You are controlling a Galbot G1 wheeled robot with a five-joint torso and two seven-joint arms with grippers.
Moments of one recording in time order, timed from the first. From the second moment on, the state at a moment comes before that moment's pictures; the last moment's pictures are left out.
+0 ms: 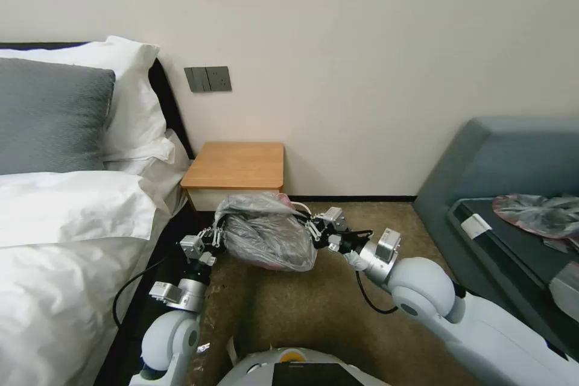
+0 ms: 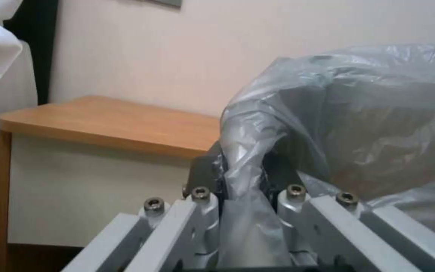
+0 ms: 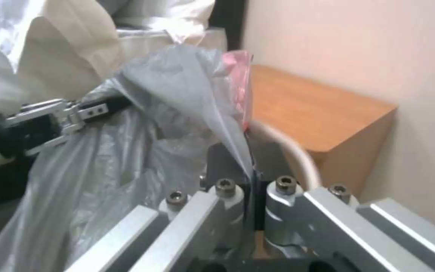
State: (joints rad) left arm 1.64 -1.41 -0.60 -2.20 -0.43 -0.09 0.16; right arm -1.11 0.68 0.11 2.36 0.68 -0.26 -0.02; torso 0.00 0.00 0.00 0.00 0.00
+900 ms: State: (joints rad) left arm 1.65 -1.41 -0.60 -2.23 -0.56 -0.07 0.16; right arm -1.11 0.69 0.15 2.26 0.53 -0.17 -0.03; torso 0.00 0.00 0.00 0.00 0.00
